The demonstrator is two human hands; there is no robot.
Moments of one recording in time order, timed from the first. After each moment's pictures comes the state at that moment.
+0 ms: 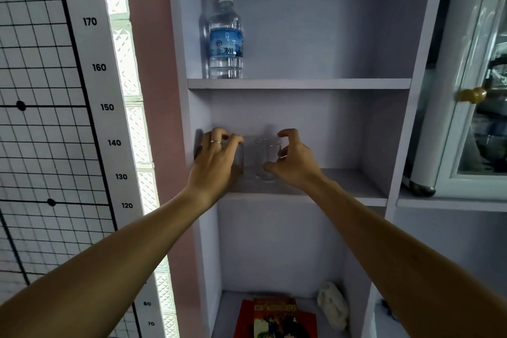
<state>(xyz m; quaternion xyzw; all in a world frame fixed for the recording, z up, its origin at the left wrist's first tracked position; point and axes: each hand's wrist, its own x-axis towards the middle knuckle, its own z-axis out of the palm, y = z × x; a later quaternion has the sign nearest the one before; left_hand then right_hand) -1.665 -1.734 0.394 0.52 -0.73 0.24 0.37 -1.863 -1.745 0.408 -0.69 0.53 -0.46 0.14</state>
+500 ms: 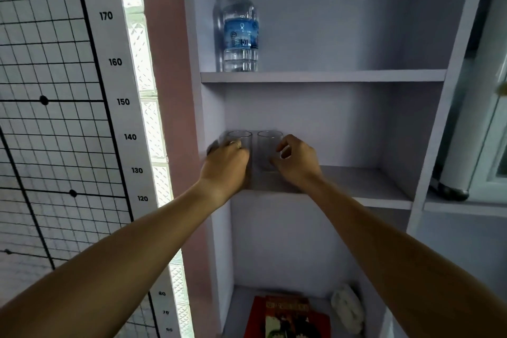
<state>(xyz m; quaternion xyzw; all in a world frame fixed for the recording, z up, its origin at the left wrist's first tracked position) -1.665 -1.736 0.399 0.58 -0.74 0.28 0.19 -1.838 -1.770 0.392 -0.69 0.55 -0.46 0.11</state>
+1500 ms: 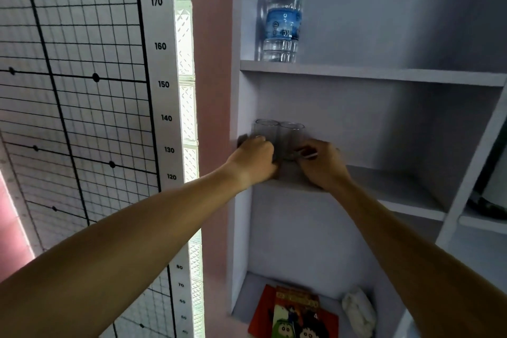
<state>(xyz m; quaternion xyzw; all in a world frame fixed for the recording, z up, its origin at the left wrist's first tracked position) -1.661 -1.736 0.398 0.60 -0.76 0.15 0.20 -1.836 -1.759 0.387 -0.74 0.49 -0.44 0.08</state>
